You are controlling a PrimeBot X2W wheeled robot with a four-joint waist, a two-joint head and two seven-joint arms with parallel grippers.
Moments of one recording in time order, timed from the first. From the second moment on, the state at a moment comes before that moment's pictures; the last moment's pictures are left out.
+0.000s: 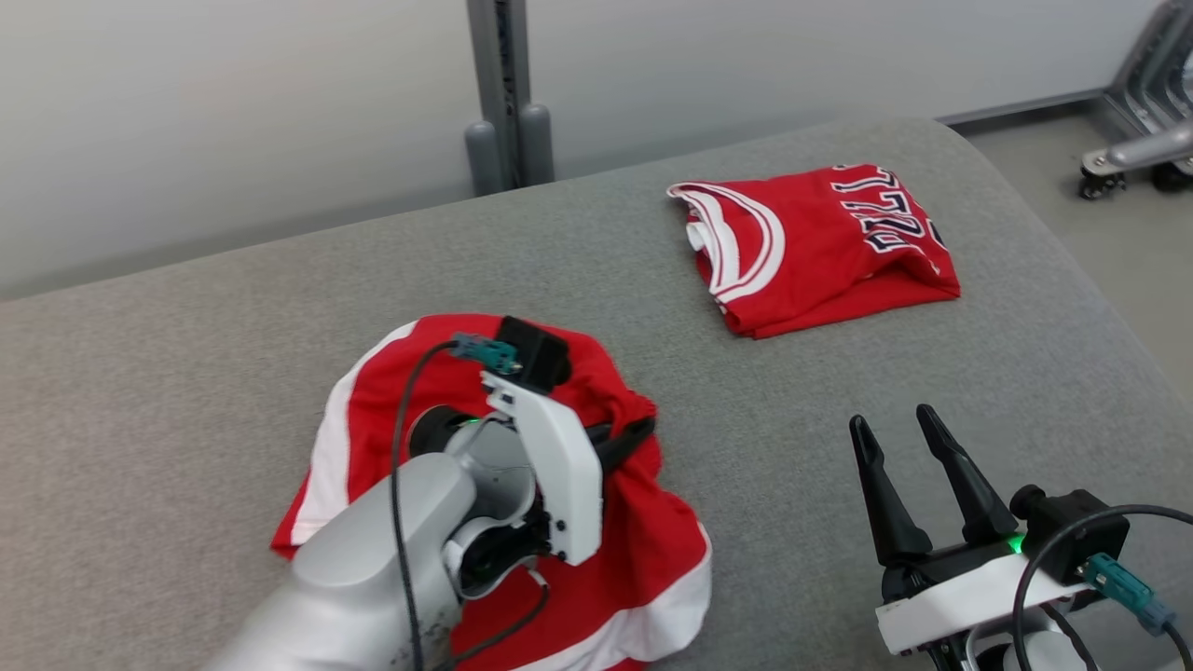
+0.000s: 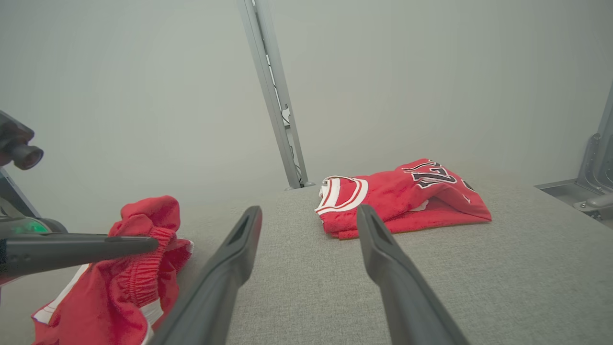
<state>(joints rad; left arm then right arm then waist) -0.69 0.17 -0.96 0.54 -1.05 -0.13 0.27 -0.10 -0.10 0.21 0.19 0.36 0.13 -0.26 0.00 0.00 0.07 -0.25</state>
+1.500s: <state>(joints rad) -0.40 0.49 -0.73 0.20 -0.88 0.16 -0.26 0.01 -0.13 0.11 0.13 0.35 0.13 -0.26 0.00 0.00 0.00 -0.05</state>
